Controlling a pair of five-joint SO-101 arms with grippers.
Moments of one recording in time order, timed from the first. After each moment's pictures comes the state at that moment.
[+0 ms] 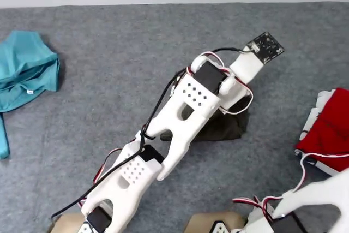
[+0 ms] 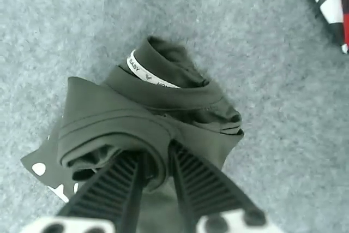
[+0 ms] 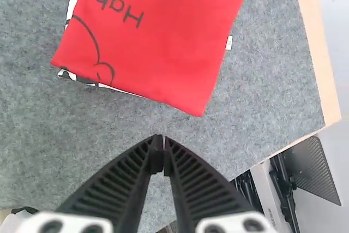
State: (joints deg) left arm 40.5 49.2 -70.5 99.5 -4.4; right arm 58.4 -22.8 -9.7 100.4 44.2
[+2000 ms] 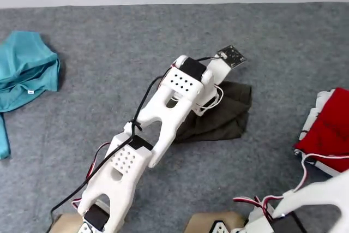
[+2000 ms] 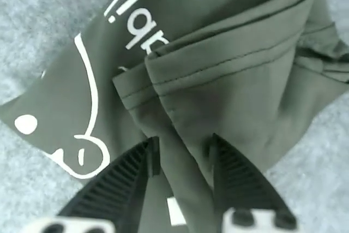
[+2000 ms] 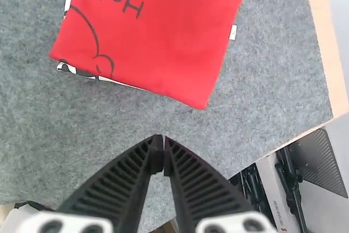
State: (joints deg) left arm 31.2 50.3 -48.4 92.5 -9.4; right arm 59.8 -22.8 -8.0 100.4 44.9
